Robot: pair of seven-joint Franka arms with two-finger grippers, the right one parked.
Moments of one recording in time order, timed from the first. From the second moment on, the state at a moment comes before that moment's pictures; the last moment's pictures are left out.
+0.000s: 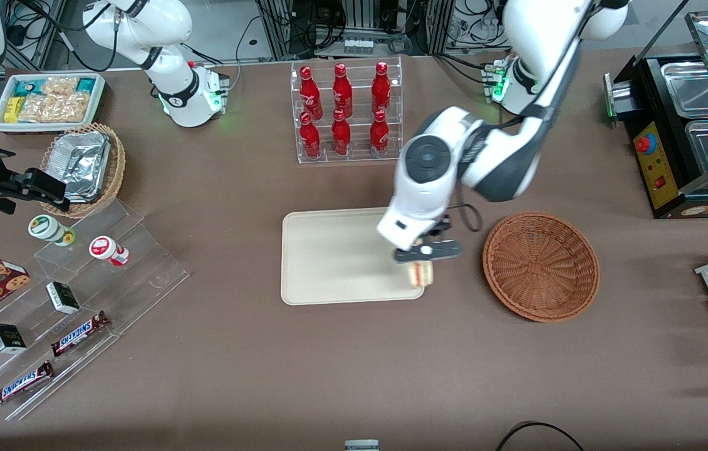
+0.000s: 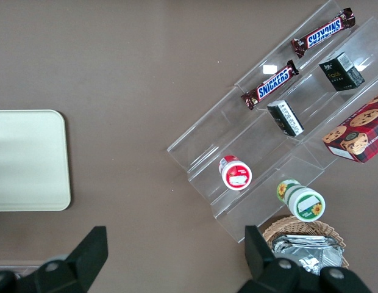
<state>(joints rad) -0.58 0.51 -0.12 -1.50 0.08 1.95 -0.78</state>
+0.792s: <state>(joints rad) -0.72 0.72 -0.12 -1.44 0.08 2.12 -0.78</state>
